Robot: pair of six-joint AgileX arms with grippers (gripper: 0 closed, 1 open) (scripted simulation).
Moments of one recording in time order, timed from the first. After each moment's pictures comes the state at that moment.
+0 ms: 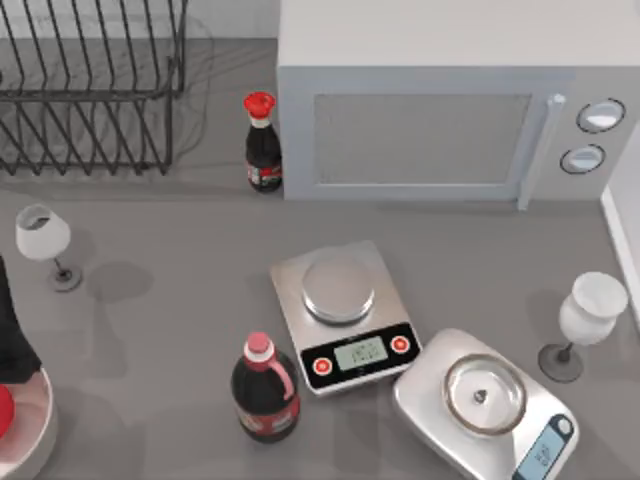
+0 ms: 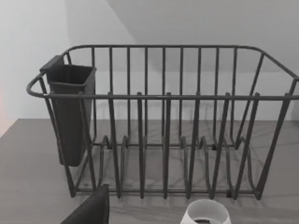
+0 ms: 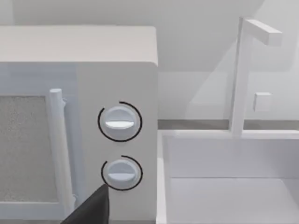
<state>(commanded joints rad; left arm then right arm) 0.00 0.00 0.00 0.00 0.00 0.00 0.00 0.00 0.00 0.00 0.00 0.00</state>
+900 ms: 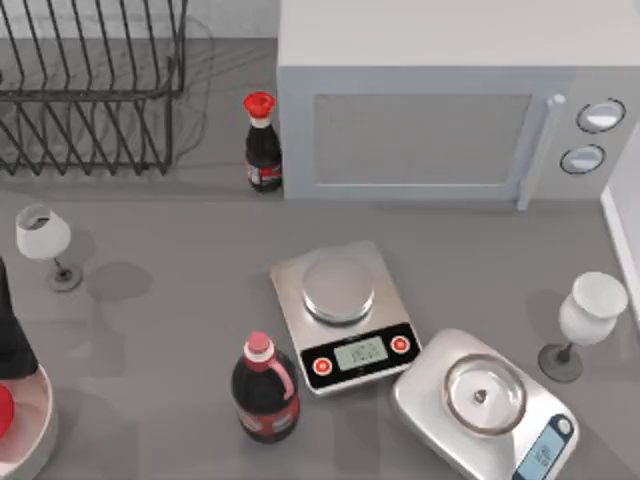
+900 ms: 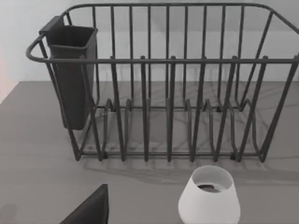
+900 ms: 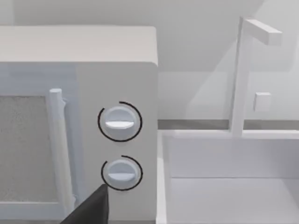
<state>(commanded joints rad) 0.01 0.11 0.09 -0.11 0.00 0.01 0.00 0.00 0.00 0.00 0.00 0.00</state>
